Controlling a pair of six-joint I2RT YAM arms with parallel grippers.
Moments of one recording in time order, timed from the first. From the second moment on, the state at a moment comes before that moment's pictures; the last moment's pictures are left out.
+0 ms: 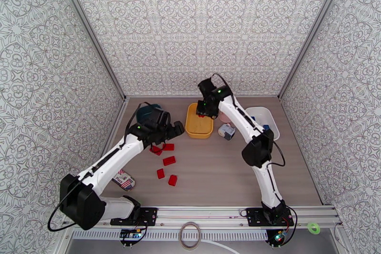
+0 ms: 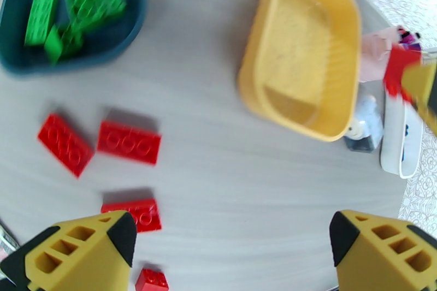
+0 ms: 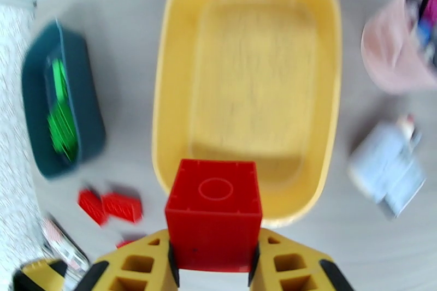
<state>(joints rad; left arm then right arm) -0.46 1.38 1.21 -0.72 0.01 -0.78 0.55 2.33 2.55 -1.27 -0.06 0.64</state>
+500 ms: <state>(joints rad) -0.55 1.33 1.16 -0.79 -0.05 -0.74 0.50 2.41 2.52 -1.29 -0.15 0.58</state>
